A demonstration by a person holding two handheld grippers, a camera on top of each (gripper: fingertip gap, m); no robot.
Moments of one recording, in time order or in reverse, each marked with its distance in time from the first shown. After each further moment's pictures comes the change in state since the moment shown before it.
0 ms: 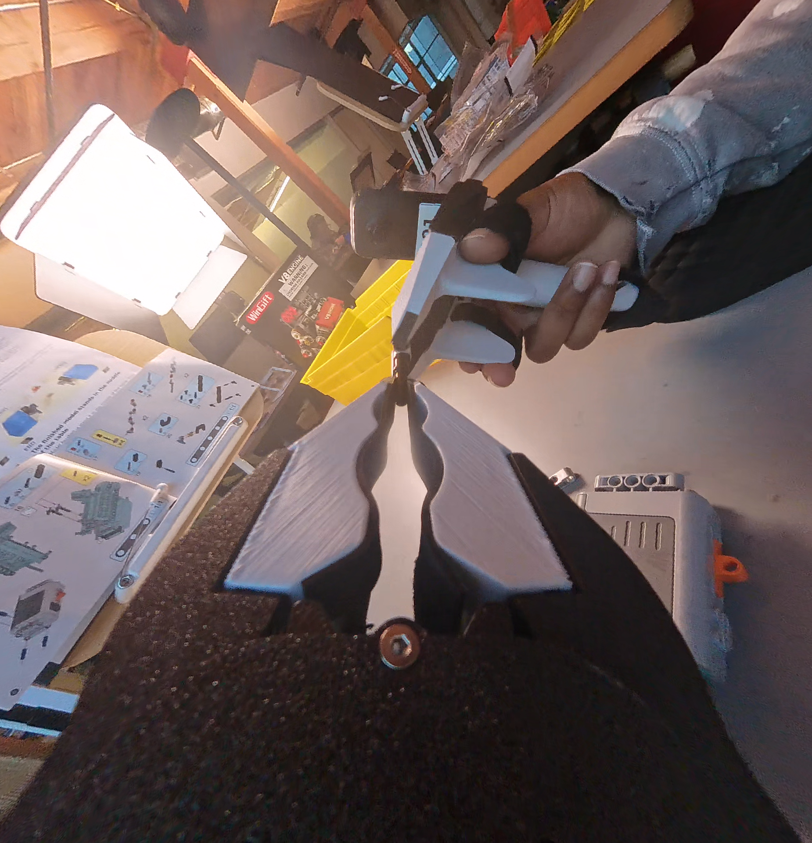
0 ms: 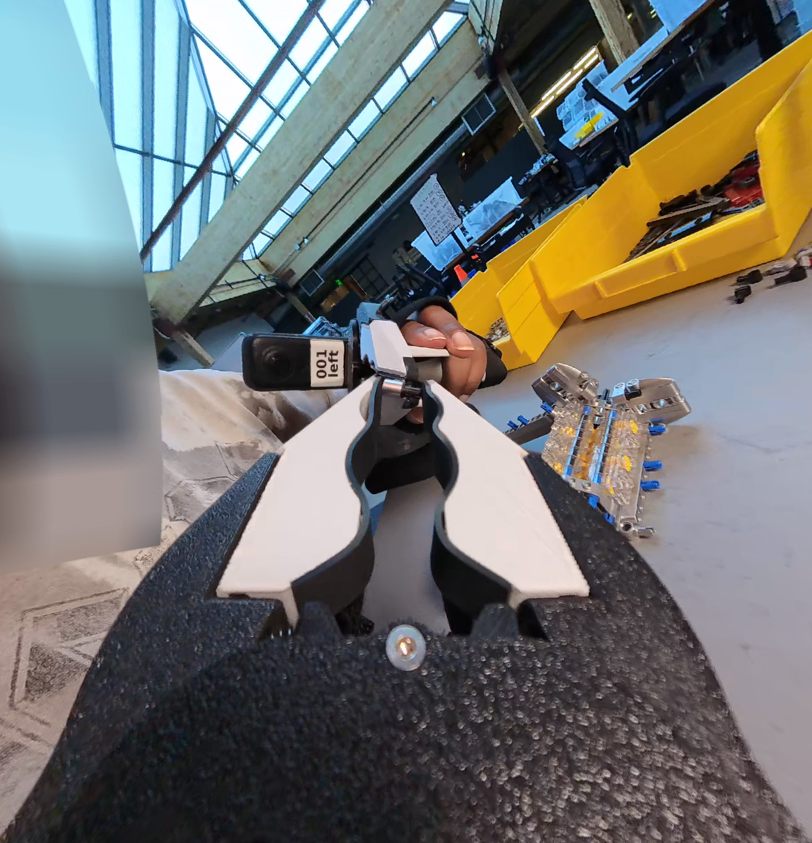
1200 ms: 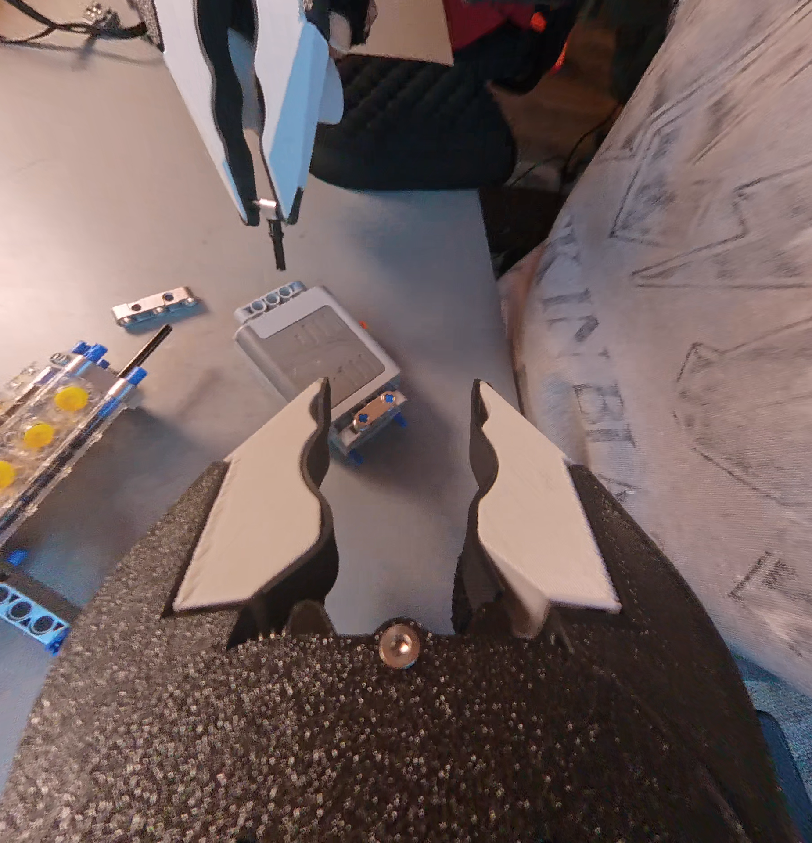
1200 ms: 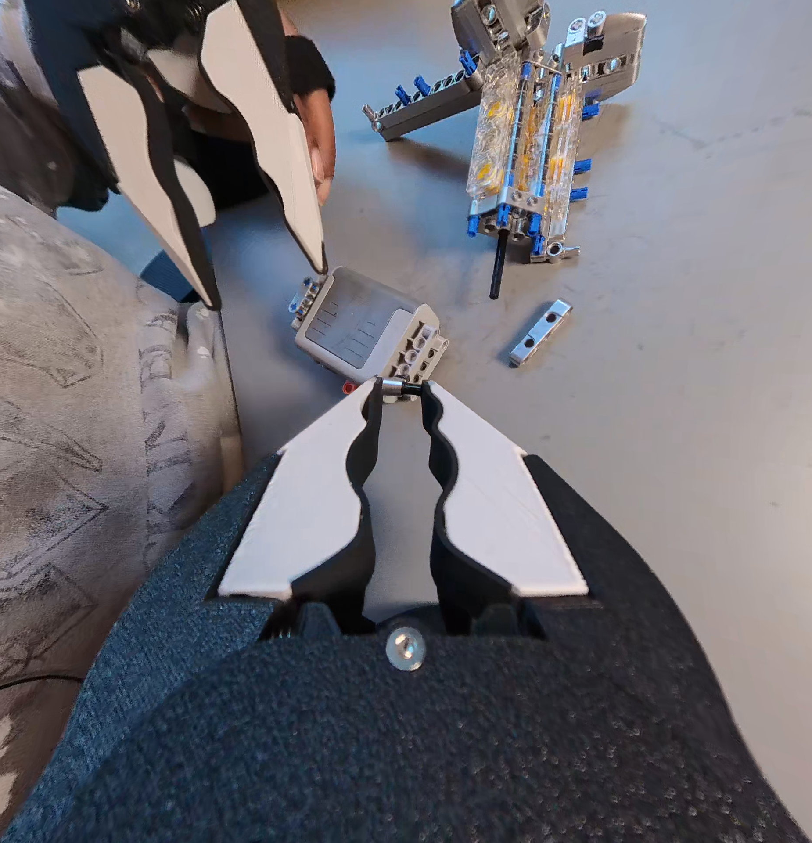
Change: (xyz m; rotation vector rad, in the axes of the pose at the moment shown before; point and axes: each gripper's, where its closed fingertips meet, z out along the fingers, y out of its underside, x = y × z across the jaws) left arm 0.122 0.010 -0.080 -0.352 0.814 -0.777; right arm 0.022 0.100 -0.048 -0.751 0.503 -0.141
